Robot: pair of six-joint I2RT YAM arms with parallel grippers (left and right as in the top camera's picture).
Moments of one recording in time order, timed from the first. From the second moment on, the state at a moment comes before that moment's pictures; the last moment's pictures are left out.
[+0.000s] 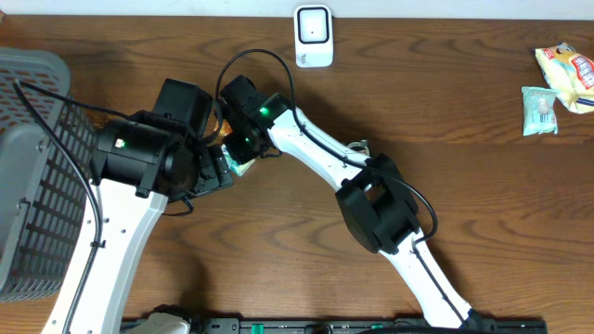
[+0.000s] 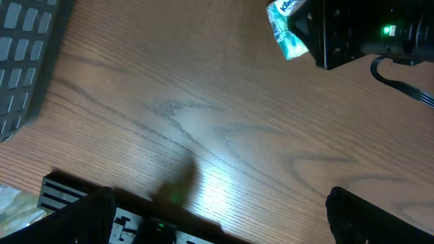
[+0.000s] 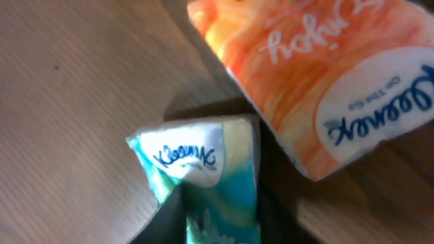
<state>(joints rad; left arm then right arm) -0.28 1.36 1.53 -1.56 -0.17 -0.62 0.76 2.51 2.15 -0.85 -0.27 0.17</state>
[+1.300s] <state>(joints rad) -0.28 1.36 1.53 -1.56 -0.17 -0.62 0.59 2.48 2.15 -1.13 -0.28 0.16</state>
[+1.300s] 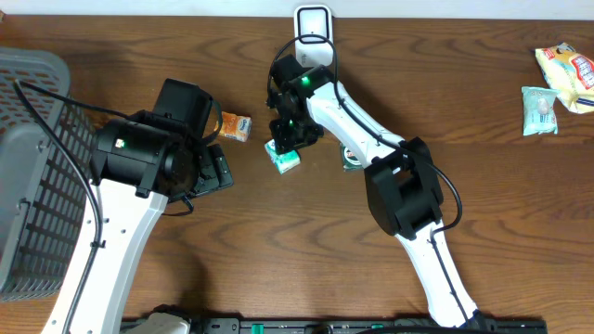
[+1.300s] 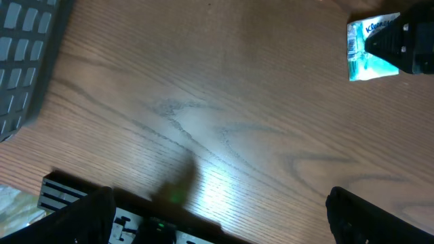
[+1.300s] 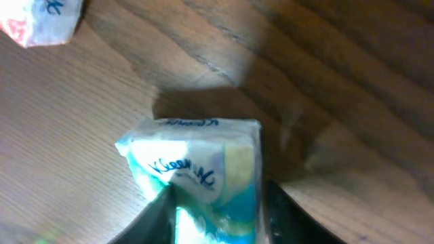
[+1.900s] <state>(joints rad) -0.28 1.36 1.53 -1.56 -0.17 -0.62 0.44 2.47 2.15 -1.23 -0.49 0.09</state>
